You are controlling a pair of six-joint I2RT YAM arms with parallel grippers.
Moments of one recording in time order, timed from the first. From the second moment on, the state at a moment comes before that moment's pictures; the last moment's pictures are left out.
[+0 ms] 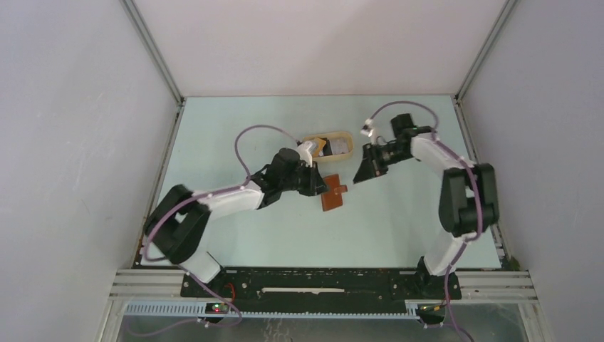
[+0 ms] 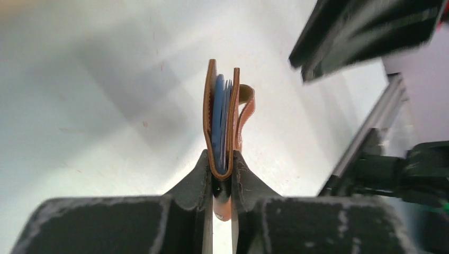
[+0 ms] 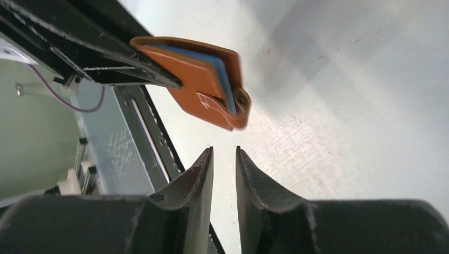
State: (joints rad) left arm -0.70 1.62 0.83 0.23 0.35 -0.63; right arm 0.20 1.81 1.27 -0.80 -0.92 -0.23
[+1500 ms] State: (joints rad) left arm -1.28 1.65 0.87 -0.05 -0.50 0.38; right arm 0.00 1.72 1.23 -0.78 -1.08 -0.31
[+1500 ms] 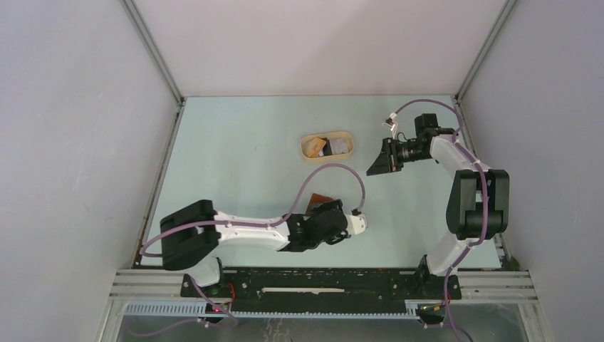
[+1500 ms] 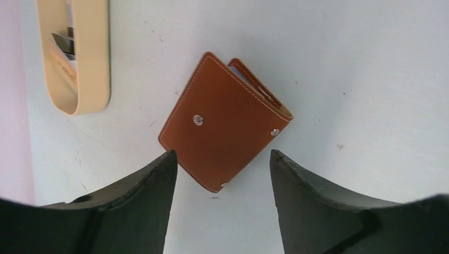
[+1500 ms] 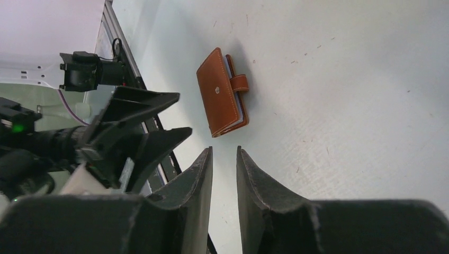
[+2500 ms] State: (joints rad) left arm -0.83 1.67 0.80 0.13 0.17 -0.53; right arm 0.40 1.90 1.21 -0.68 -0.74 -0.24
